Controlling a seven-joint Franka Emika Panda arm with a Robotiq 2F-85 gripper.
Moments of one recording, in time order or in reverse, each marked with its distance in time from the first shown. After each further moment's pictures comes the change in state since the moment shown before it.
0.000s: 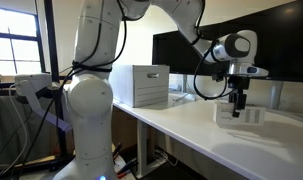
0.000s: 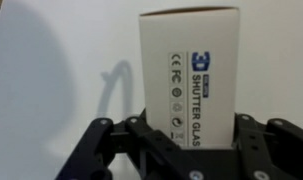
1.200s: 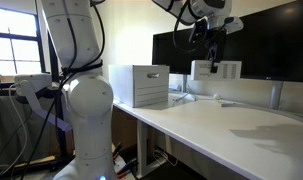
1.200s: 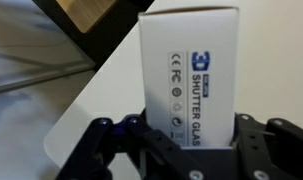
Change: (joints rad) arm 0.013 -0.375 0.124 0.007 -0.098 -0.449 -0.068
